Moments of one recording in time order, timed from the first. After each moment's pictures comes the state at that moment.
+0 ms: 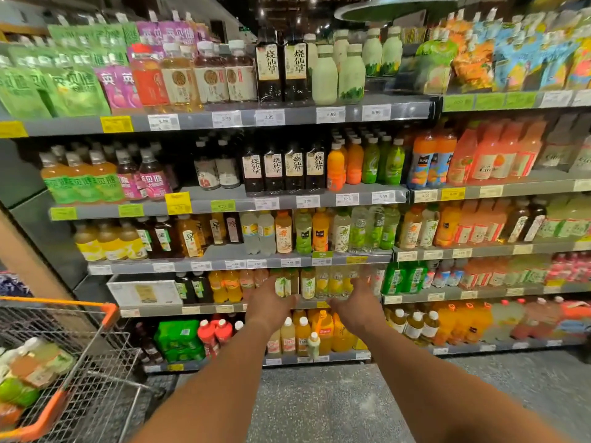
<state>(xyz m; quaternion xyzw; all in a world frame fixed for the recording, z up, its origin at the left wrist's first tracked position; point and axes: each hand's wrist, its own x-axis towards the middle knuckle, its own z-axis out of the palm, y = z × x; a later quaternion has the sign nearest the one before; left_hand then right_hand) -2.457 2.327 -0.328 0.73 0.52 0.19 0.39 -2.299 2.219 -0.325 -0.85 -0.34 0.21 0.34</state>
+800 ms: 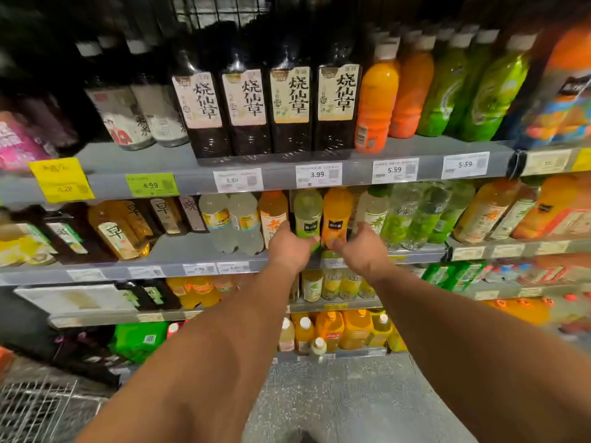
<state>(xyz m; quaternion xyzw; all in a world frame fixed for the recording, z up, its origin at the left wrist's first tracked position) -2.246 2.594 -0.449 0.67 0.55 0.20 0.45 -2.119 2.510 -0.447 -0.85 -0.31 0.24 0.36</state>
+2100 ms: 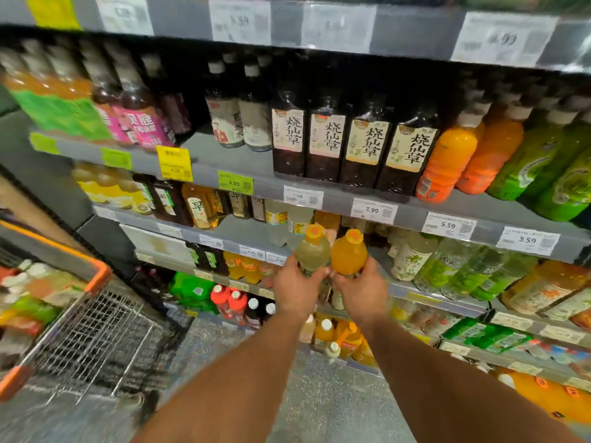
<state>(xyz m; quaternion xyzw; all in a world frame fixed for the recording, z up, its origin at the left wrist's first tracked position) -2.317 2.541 -0.426 0.55 0.63 0.36 0.42 -2.192 2.502 -0.418 -0.78 -0.39 0.25 0.42</state>
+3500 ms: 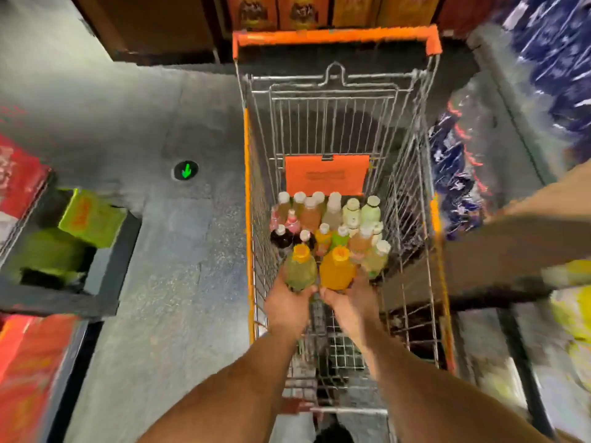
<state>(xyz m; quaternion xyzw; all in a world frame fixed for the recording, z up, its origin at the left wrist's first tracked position) -3.026 2.659 -0.566 -0.07 0.86 0.45 0.23 -2.967 2.775 -0.591 -0.39 -0.75 0.53 -0.02</state>
